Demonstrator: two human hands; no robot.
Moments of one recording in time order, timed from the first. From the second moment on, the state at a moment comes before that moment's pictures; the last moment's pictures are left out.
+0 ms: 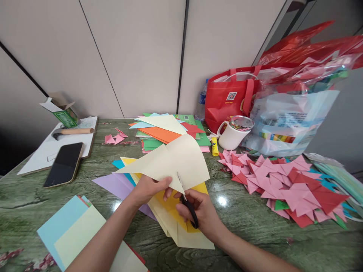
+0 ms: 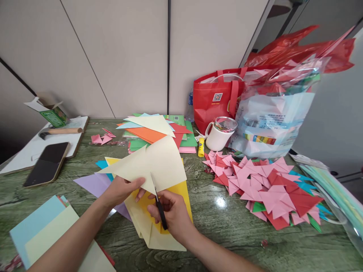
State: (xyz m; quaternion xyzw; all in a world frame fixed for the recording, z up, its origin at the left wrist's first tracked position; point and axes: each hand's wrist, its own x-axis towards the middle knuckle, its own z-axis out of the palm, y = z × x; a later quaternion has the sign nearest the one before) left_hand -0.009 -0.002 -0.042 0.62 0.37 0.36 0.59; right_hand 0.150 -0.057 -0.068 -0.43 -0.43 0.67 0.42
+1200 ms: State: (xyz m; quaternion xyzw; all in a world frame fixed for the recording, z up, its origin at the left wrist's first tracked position) left_hand -0.007 -0.005 -0.047 0.63 0.33 0.33 0.62; right_hand 0.152 -0.052 -0.068 -0.41 -0.44 0.67 0.43
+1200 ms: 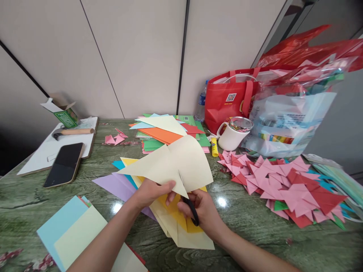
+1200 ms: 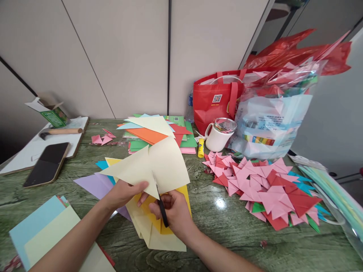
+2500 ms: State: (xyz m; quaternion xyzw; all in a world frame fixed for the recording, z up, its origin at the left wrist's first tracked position) left_hand -0.011 0.005 -0.042 0.48 0.37 0.50 0.62; right_hand 0.156 -0.048 -0.071 -0.42 -0.42 0.71 0.39
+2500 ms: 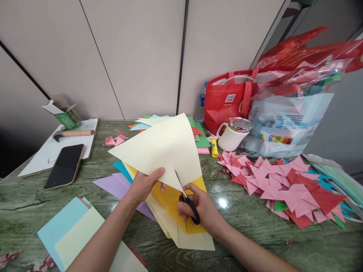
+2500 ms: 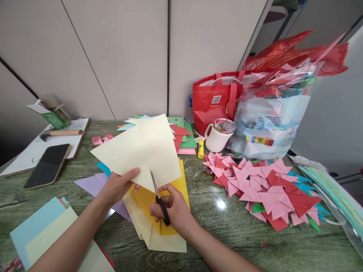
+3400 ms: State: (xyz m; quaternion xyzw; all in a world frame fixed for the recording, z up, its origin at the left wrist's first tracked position) left_hand -0.009 -0.004 -0.037 0.53 0.34 0.41 0.66; right_hand 0.159 -0.046 -0.064 -0.31 -0.49 0.70 0.41
